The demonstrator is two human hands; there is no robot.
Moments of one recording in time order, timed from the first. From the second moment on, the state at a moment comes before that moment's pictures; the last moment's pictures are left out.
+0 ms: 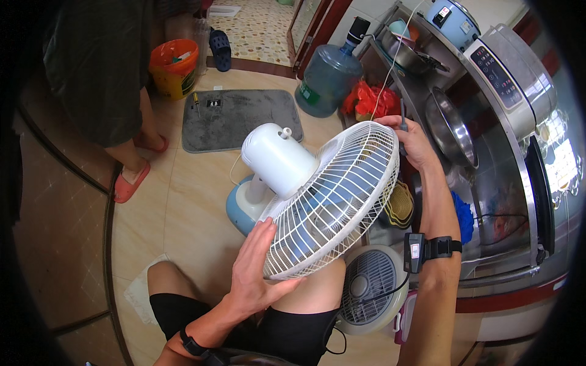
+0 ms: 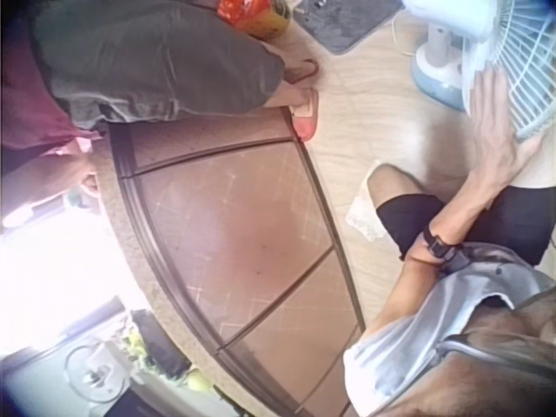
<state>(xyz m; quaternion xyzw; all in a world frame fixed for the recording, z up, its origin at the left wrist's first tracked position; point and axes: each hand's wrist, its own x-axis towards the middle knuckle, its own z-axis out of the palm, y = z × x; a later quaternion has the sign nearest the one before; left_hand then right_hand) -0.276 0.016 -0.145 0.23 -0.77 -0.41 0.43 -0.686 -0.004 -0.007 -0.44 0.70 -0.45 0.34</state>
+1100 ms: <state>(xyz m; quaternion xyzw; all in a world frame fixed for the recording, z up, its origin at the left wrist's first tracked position) -0.270 0.000 -0.149 0.21 -0.75 -0.43 0.47 -0.697 -0.002 -0.016 -0.44 0.72 -0.43 0.31</state>
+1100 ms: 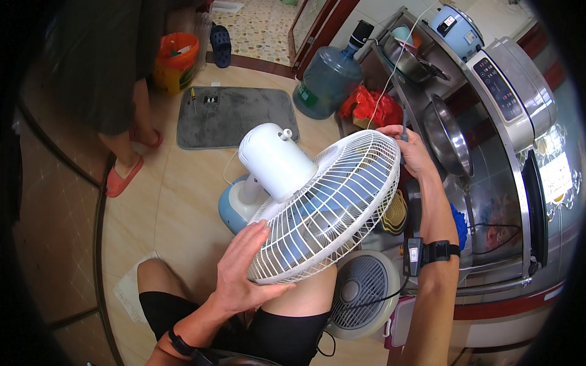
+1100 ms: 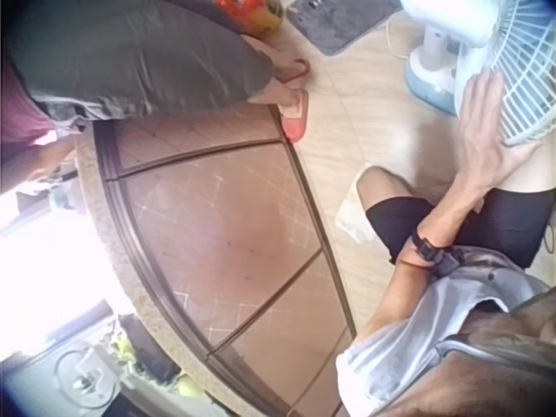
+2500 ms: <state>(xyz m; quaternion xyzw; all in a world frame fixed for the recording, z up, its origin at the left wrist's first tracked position) -0.281 0.022 -0.293 0.19 0.00 -0.96 0.21 -0.738 -0.026 -0.062 -0.42 0.69 -0.46 0.38</state>
